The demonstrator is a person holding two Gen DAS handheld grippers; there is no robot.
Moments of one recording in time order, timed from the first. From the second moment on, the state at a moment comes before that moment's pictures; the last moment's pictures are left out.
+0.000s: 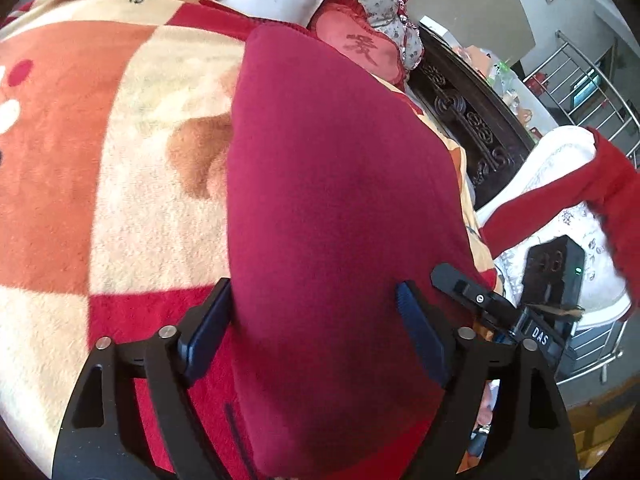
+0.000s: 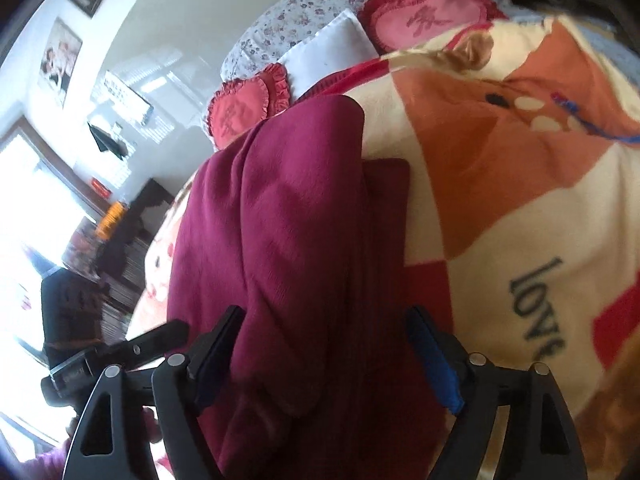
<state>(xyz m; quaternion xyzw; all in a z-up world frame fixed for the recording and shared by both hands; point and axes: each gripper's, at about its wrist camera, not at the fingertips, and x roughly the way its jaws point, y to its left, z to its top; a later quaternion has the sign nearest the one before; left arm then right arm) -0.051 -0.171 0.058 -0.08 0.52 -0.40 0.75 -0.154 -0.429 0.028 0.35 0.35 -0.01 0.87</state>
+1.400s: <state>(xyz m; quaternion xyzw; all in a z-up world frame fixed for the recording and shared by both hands) -0.044 -0.200 0.046 -0.07 0.51 -0.39 0.76 -0.148 -0.422 0.025 0.34 0.33 -0.01 0.88</state>
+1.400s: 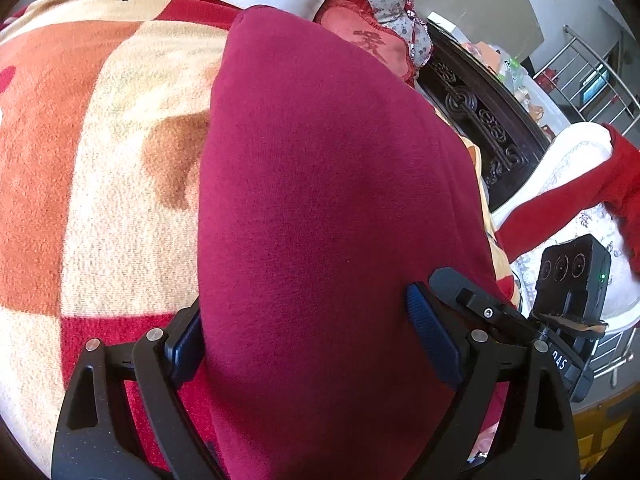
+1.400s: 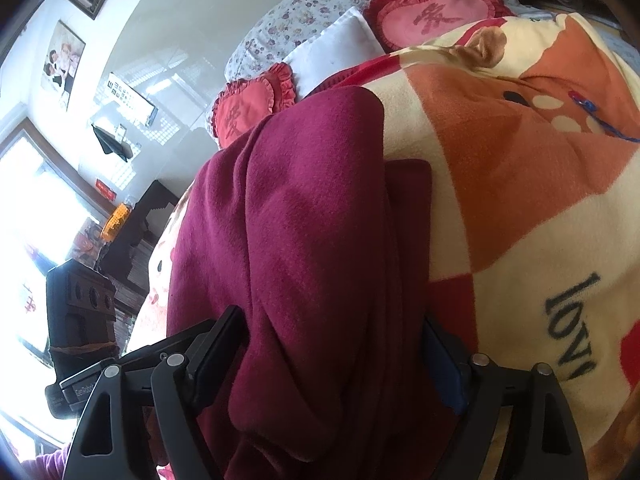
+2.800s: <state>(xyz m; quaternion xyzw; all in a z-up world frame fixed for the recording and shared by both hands) -0.135 -0.046 0.054 -0.07 0.56 -0.34 0.75 -0.193 -0.307 0.015 0.36 0.41 0.11 0.83</state>
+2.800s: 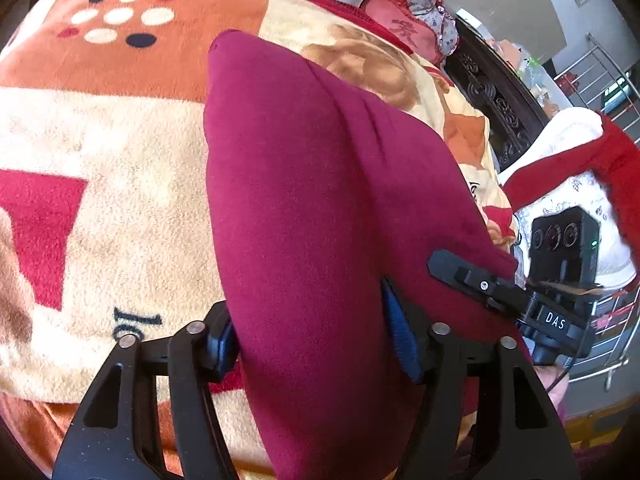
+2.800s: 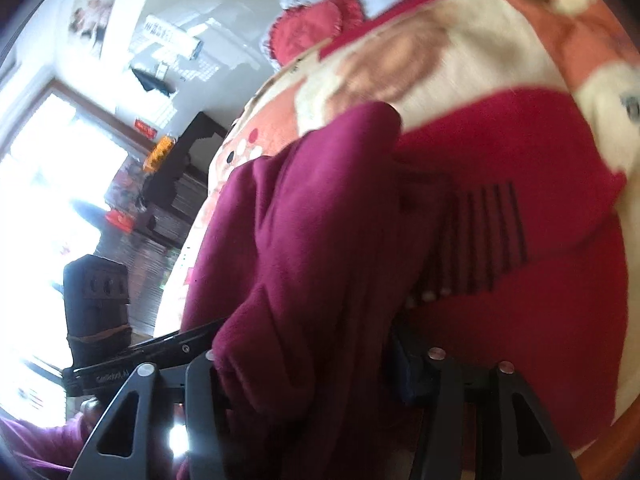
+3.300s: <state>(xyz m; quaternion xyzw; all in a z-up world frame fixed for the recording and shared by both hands) -0.128 -0.042 0.100 -0.04 0.53 -0.31 0.79 -0.224 -0.308 0.106 0.25 0.34 0.07 0.91</state>
